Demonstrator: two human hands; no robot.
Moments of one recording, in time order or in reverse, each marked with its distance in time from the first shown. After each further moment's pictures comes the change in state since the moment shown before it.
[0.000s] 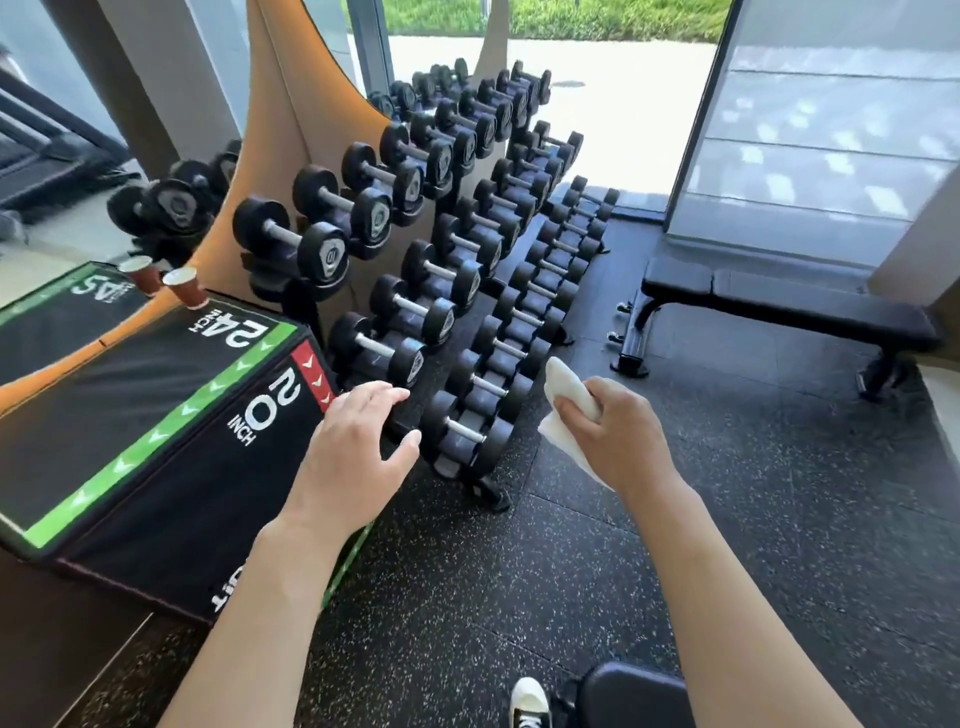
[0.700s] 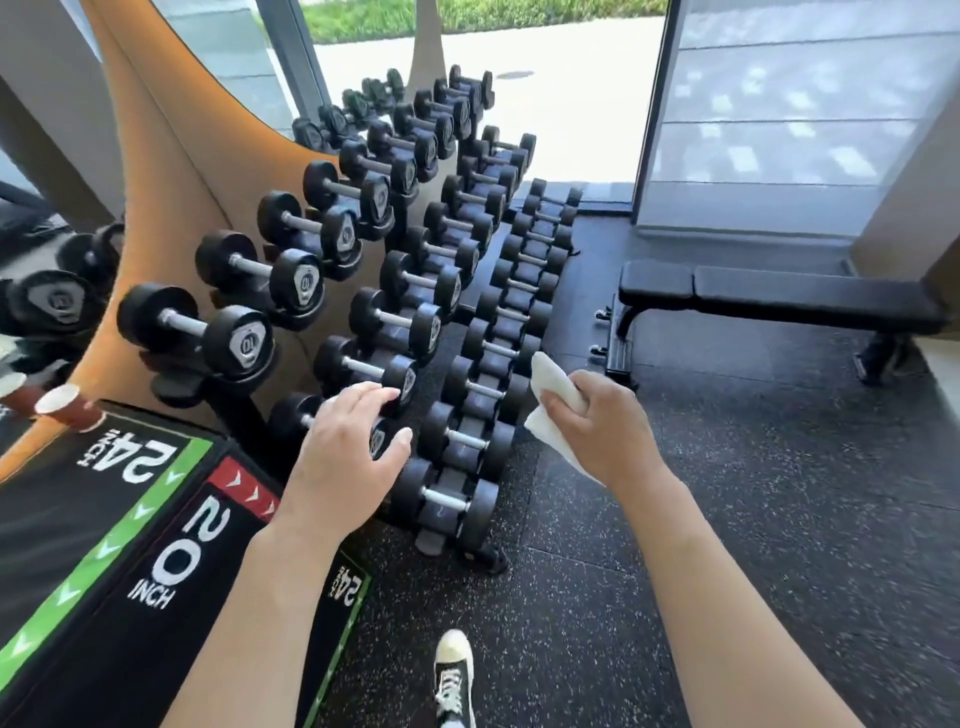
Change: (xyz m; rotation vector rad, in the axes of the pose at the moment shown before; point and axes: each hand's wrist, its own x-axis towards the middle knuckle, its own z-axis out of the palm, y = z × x) left_hand 0.260 0.002 0.070 -0.018 -0.037 0.084; right_hand 0.231 0.059 0.014 0.068 0.064 0.071
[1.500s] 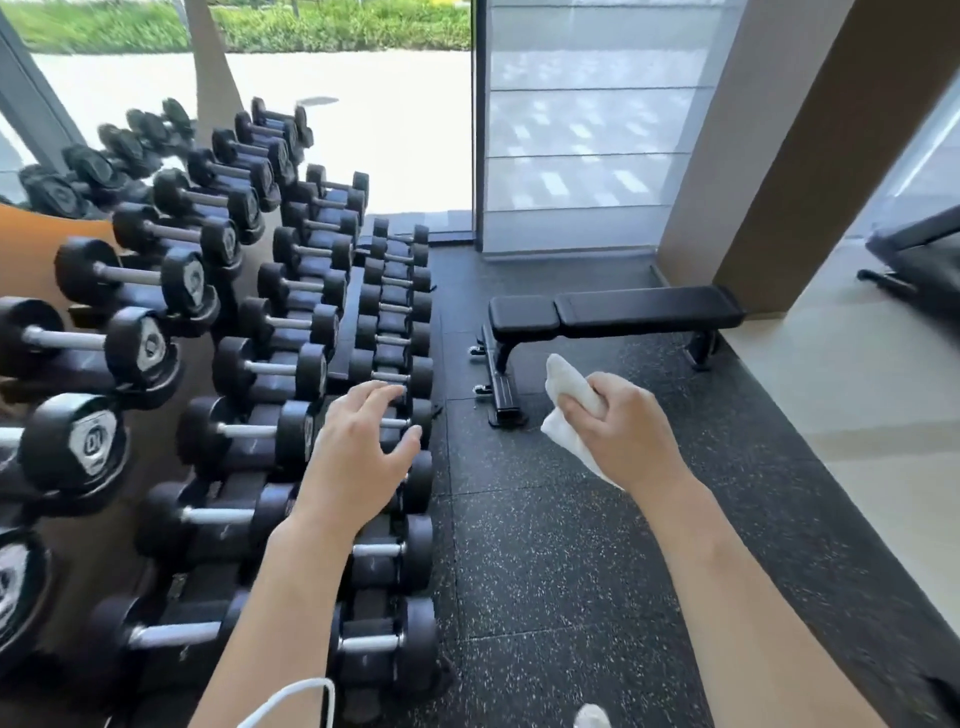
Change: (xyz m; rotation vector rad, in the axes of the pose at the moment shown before) left_hand 0.302 -0.004 0.091 -0.247 -0.184 0.243; right_hand 0.186 0.027 -0.028 -0.207 0.278 0.196
